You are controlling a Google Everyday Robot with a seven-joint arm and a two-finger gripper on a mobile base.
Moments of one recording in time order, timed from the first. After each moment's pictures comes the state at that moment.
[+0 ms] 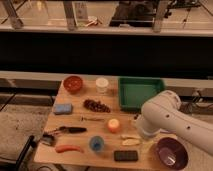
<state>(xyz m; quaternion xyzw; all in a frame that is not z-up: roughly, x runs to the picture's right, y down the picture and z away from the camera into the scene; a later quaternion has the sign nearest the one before) 0.155 0.214 0.646 -0.32 -0.08 -0.07 0.94</state>
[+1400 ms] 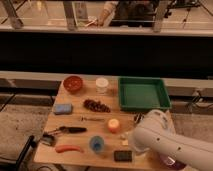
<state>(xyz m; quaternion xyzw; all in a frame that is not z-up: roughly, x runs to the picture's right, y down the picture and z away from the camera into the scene) 0.119 0.279 0.671 -0.30 -0.10 -0.11 0.94</state>
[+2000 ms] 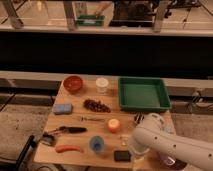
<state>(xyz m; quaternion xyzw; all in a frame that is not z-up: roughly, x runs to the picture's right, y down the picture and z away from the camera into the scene) 0.119 0.314 0.693 -0.34 -0.13 -0.11 0.93</state>
